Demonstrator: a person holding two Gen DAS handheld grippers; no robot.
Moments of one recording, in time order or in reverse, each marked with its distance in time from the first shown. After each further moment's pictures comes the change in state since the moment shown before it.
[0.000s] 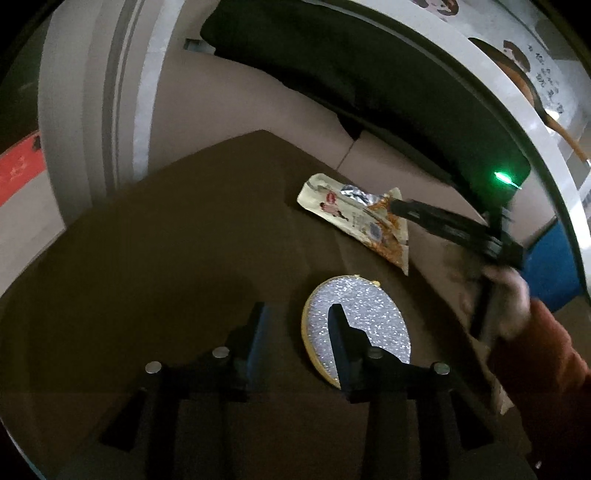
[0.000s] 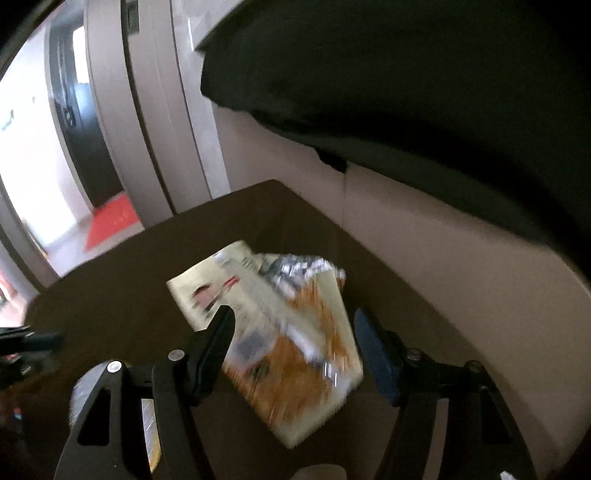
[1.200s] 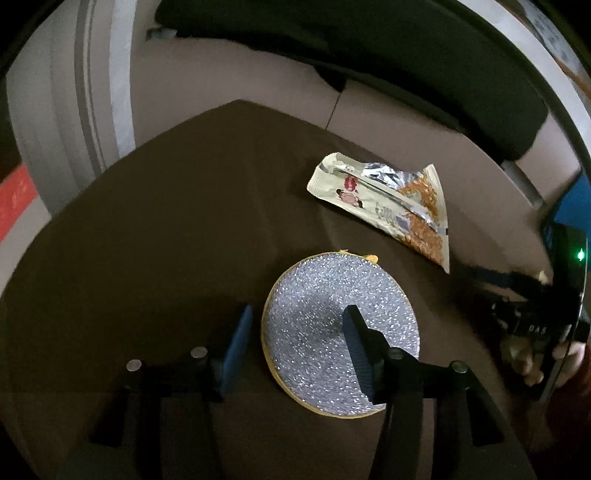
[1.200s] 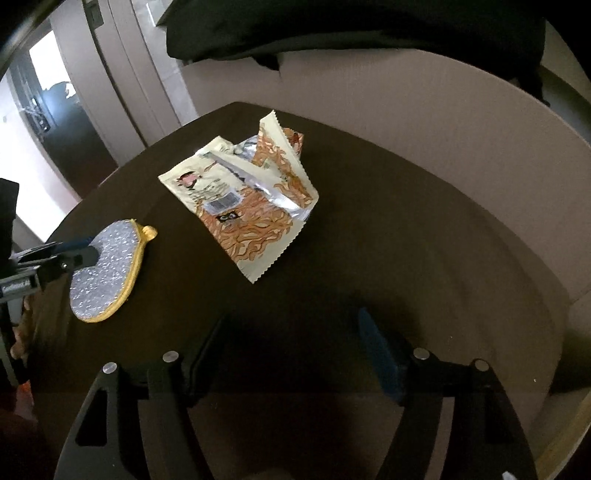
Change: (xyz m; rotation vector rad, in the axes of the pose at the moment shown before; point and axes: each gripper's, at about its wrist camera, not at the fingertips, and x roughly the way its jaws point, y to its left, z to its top) left arm 0.046 -0.043 0.003 0.088 0.128 0.095; right arm -0.083 -0.042 -0.130 0.180 0.182 -0.005
